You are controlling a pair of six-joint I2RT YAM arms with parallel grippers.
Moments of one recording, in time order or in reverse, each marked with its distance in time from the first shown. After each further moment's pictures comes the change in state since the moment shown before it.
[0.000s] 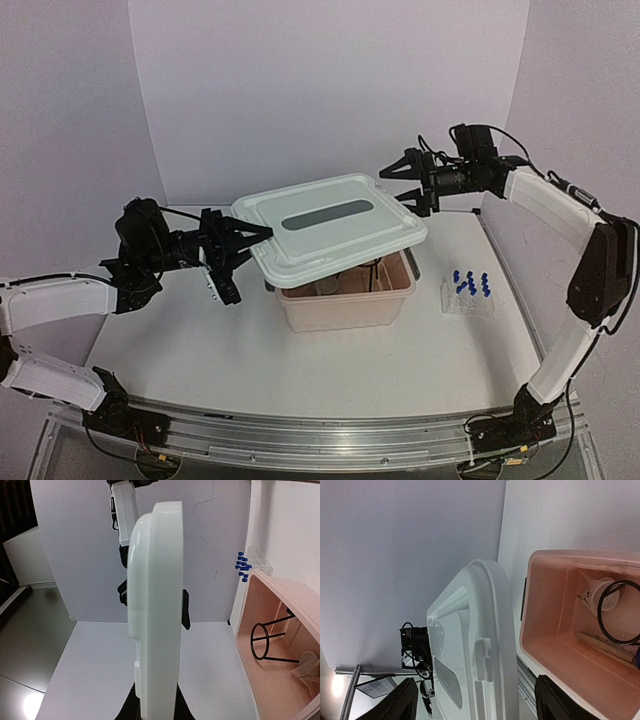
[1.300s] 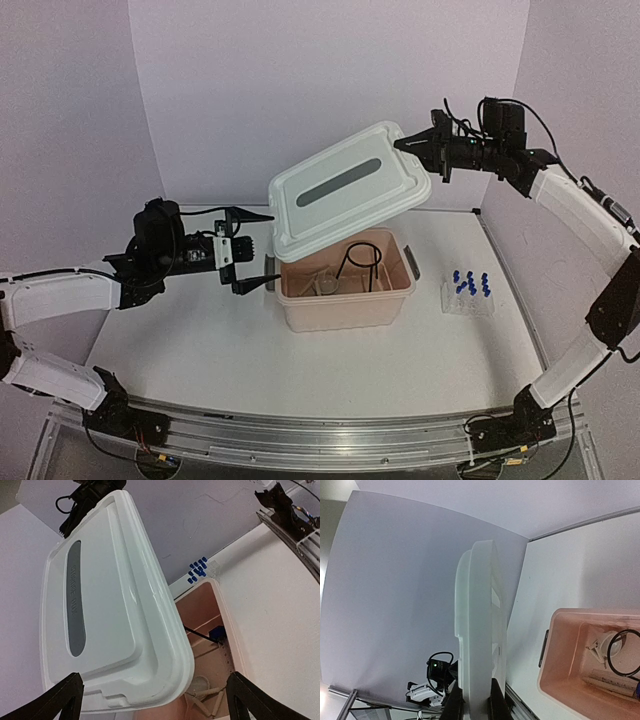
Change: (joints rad) left arm -0.005 0.037 0.035 -0.269 -0.157 -0.591; right arm 0.030 -0.168 -0.023 0.220 0.239 0.174
